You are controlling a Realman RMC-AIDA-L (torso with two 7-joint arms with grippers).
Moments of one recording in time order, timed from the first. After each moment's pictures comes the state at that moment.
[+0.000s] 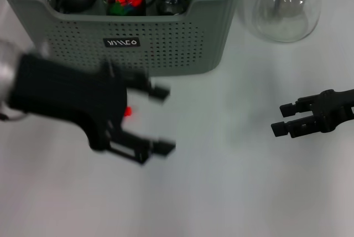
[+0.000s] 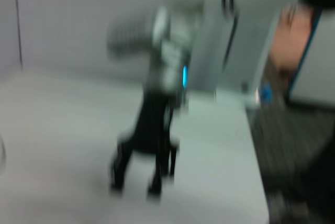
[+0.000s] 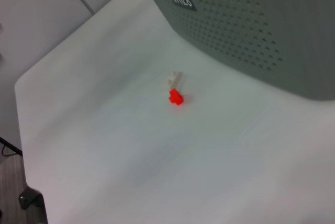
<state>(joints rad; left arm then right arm) -0.34 -2.17 1.01 1.64 1.94 2.01 -1.94 0.61 1.96 -0.83 -0.64 -2.25 -1.64 1.79</state>
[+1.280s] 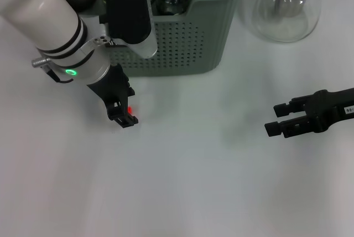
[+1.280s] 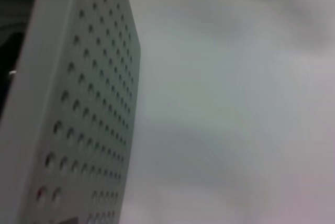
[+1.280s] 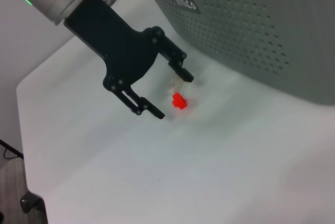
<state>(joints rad) -0.71 -2.17 1.38 1.12 2.74 1.45 -1.98 0.61 1.97 -0.83 -0.63 -2.24 -1.63 1.79</state>
